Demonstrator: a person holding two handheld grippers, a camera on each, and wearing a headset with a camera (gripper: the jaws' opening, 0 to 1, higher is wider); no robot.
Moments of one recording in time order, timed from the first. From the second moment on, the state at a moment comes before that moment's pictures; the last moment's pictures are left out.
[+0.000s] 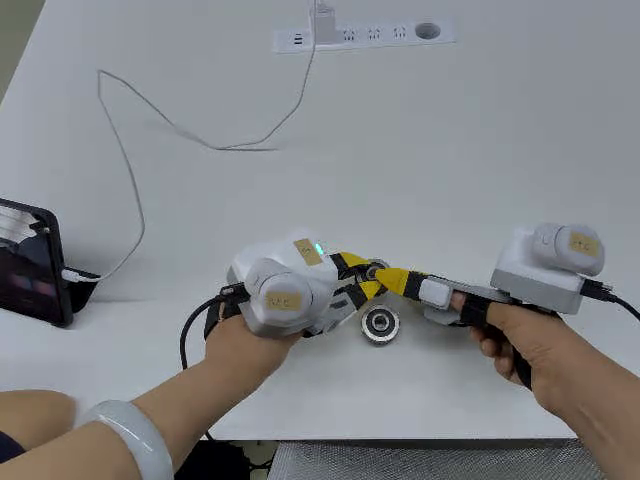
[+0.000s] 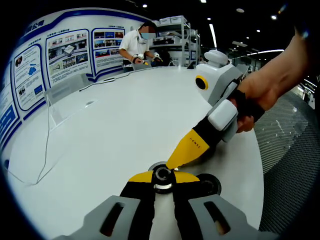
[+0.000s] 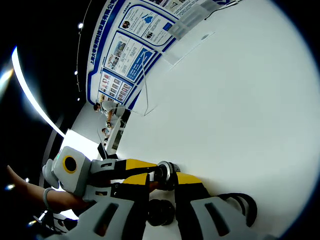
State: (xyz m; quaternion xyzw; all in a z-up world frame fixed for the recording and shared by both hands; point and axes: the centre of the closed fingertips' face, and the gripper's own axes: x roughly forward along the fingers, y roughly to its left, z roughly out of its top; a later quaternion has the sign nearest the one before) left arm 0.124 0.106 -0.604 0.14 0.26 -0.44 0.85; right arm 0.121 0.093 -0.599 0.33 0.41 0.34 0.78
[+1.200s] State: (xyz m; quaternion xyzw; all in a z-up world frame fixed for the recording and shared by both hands) left arm 0.123 0.107 -0.604 0.14 0.26 -0.44 0.85; right arm 0.120 0.086 -0.603 0.29 0.40 0.33 0.80
